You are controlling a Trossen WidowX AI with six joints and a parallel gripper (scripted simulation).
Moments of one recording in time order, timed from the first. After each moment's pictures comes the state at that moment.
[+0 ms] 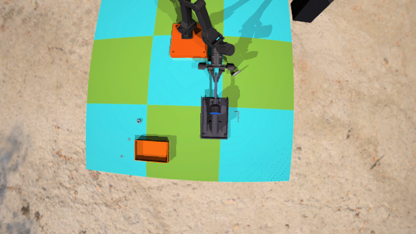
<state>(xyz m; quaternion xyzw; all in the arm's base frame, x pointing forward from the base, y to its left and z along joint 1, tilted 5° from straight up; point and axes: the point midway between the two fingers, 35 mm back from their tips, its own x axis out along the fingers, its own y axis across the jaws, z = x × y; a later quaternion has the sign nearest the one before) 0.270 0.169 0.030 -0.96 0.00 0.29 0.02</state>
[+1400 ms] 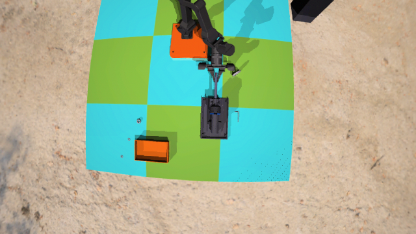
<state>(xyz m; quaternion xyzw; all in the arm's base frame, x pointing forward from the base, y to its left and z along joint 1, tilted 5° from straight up) 0.270 0.169 0.030 -0.96 0.00 0.29 0.02</state>
